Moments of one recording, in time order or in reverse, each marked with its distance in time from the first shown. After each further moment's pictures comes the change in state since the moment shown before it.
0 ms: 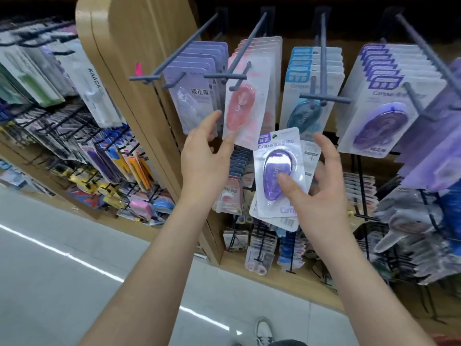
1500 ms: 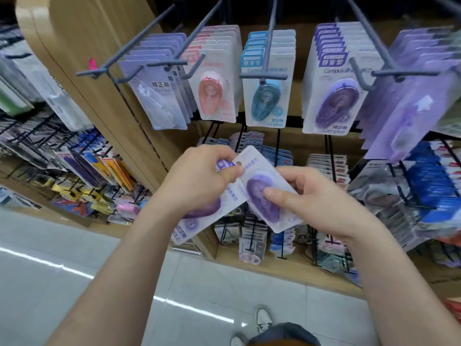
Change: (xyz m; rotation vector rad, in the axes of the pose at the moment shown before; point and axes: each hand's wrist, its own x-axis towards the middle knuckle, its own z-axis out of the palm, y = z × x) left_hand -0.033 0.029 -0.002 0.402 -0.529 0.193; right_hand 0.000 -0.001 -0.063 -0.138 -0.571 0.203
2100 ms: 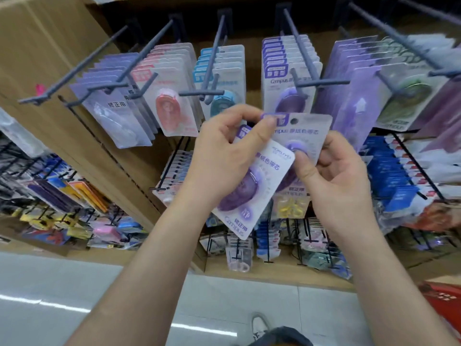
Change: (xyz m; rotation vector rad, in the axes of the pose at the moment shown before) left_hand 0.024 0.090 0.032 -0.783 0.140 0.297; right_hand -0.037 -0.018 -0.022 0.229 0.655 -0.392
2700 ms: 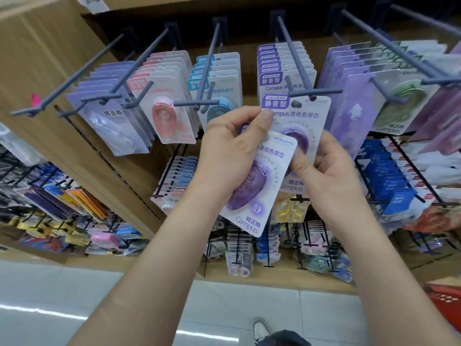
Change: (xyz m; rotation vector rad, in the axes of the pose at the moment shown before) left_hand 0.018 -0.003 0.015 -0.132 0.062 -0.132; right_hand 0.018 0.011 -0.005 -0.047 -0.016 0.118
